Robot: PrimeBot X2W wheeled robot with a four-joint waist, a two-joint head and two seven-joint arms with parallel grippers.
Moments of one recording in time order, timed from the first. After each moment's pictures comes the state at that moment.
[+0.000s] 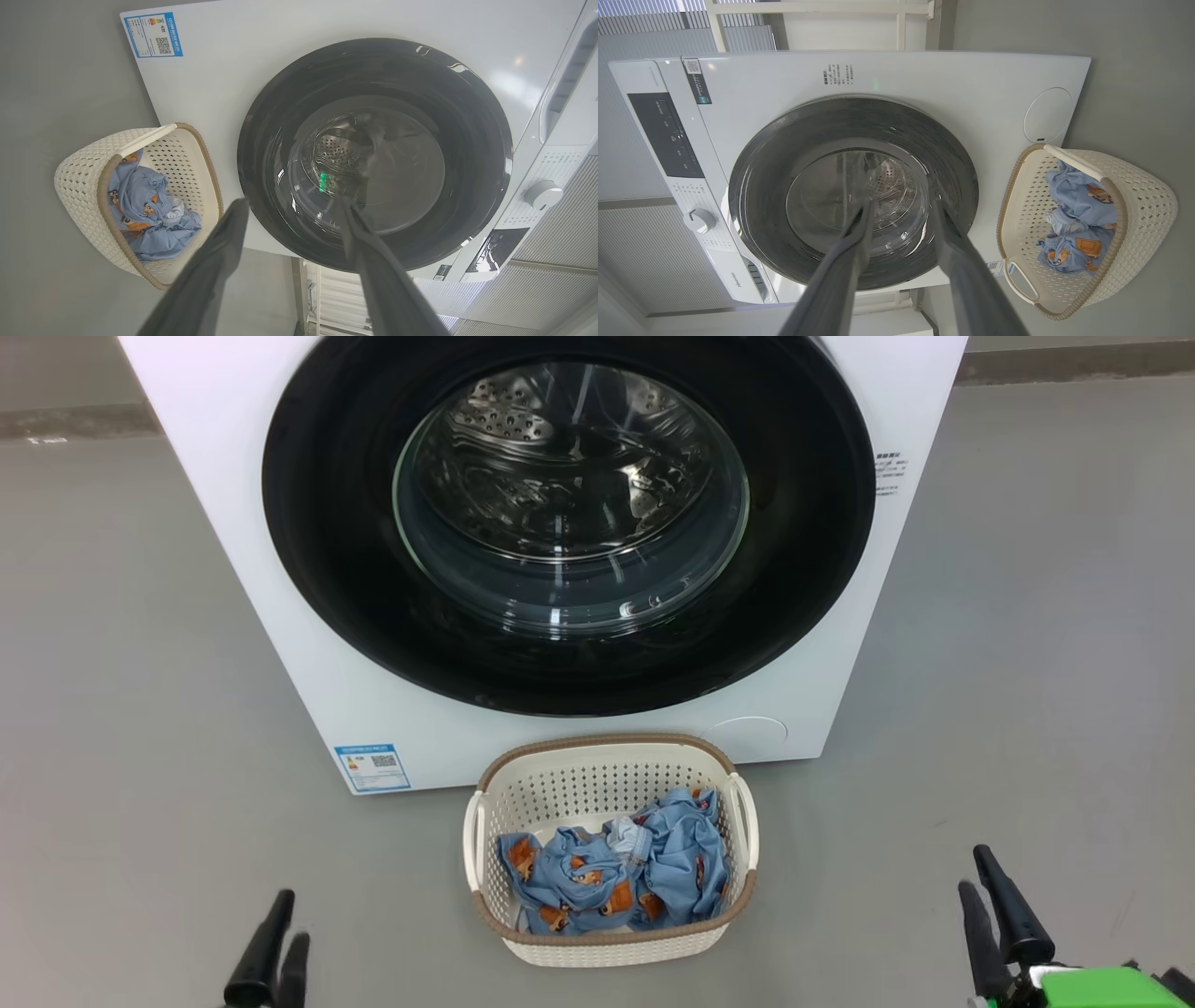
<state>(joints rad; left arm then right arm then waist) -0.02 0.02 0.07 0.31 -1.62 -0.13 0.11 -0.03 -0.03 -0.14 0.32 1.61 0.13 0.10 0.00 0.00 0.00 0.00</state>
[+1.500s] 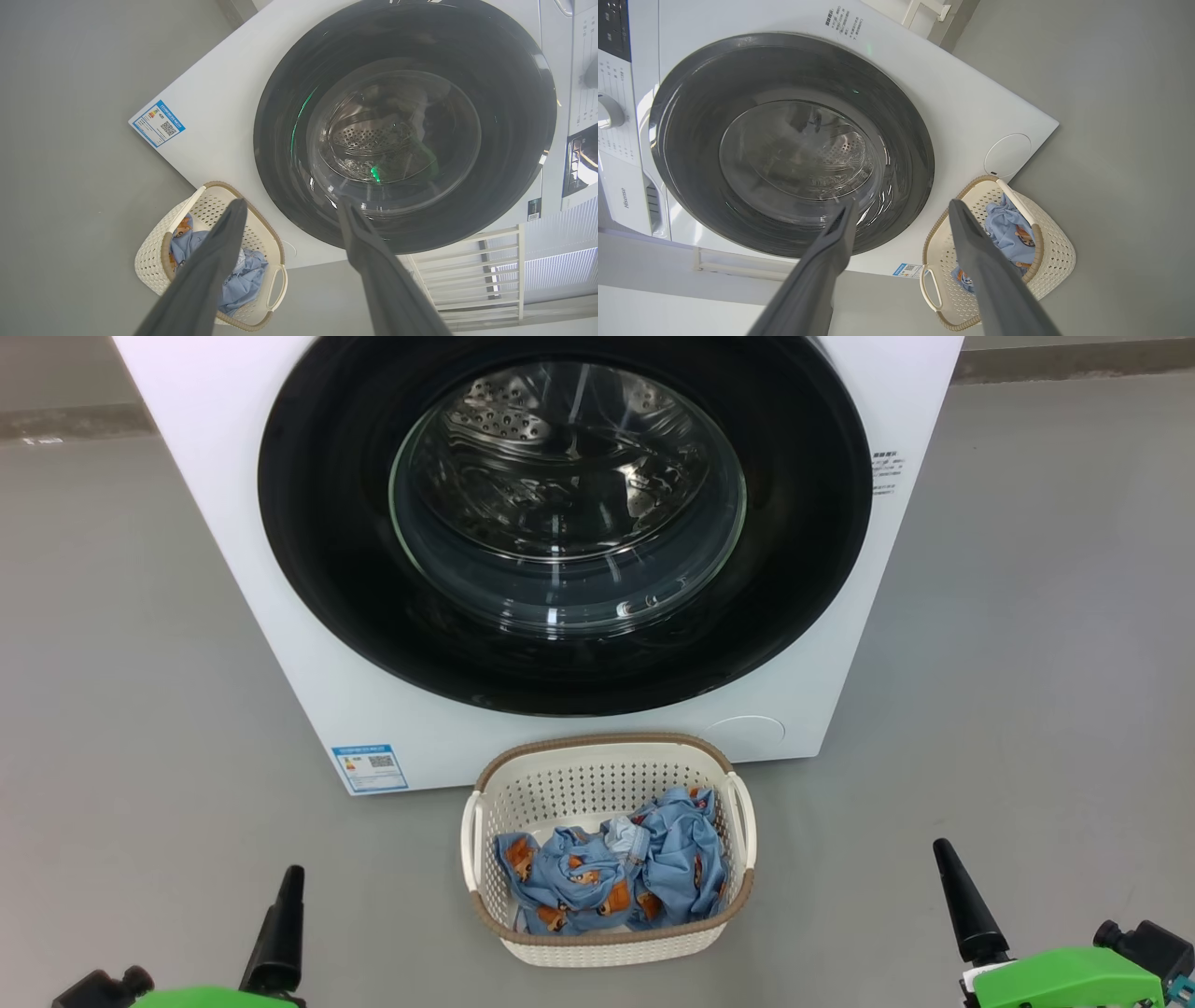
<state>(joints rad) -0.02 0.04 0.01 0.25 -1.19 -0.13 -0.02 -0.04 -0.07 -0.04 0.34 1.22 0.13 -0.02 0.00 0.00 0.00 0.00</state>
